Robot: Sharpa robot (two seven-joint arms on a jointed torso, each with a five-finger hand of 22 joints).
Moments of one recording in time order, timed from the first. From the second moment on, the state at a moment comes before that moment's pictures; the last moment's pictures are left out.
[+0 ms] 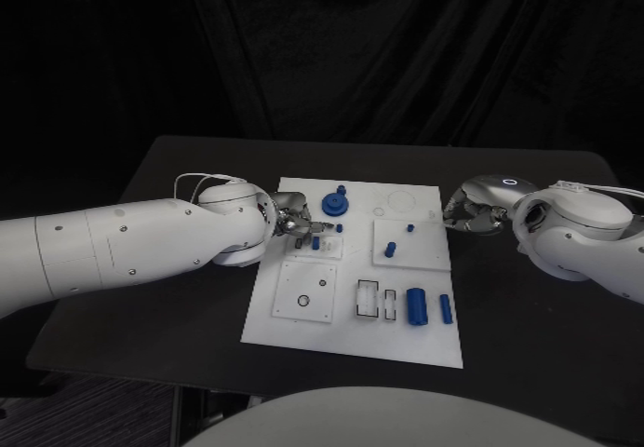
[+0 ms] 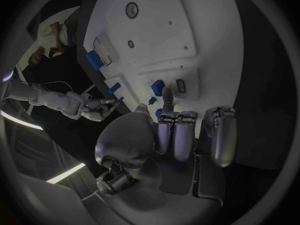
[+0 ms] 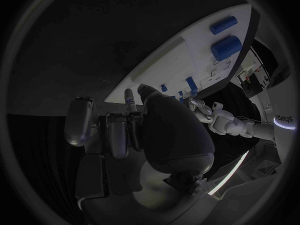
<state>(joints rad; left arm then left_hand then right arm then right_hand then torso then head) 1.30 -0.74 -0.21 1.56 -1.18 -0.07 -0.50 1.07 0.26 -0.29 0.28 0.27 0.96 0.04 0.32 1.13 1.46 -0.02 1.57 1.31 1.46 -0.07 1.57 1.31 0.01 1.47 0.04 1.45 1.31 1.32 -0.96 -0.25 1.54 -1.59 -0.20 -0.25 1.37 -0.03 0.21 0.26 0.29 0.94 0.09 0.09 0.22 1.46 0.00 1.52 1.31 1.47 -0.06 1.56 1.31 0.05 1.41 0.06 1.27 1.31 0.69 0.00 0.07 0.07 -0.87</state>
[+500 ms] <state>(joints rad) 1.39 -0.82 -0.21 1.61 -1.18 -0.13 -0.50 1.23 0.21 -0.27 0.24 0.37 0.91 0.04 0.32 1.15 1.46 -0.03 1.57 1.31 1.46 -0.08 1.57 1.31 0.01 1.46 0.03 1.48 1.31 1.32 -0.97 -0.25 1.54 -1.59 -0.22 -0.25 1.37 -0.03 0.21 0.26 0.29 0.94 0.09 0.09 0.22 1.46 0.00 1.52 1.31 1.47 -0.06 1.55 1.31 0.05 1.41 0.06 1.26 1.31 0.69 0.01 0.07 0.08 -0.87</state>
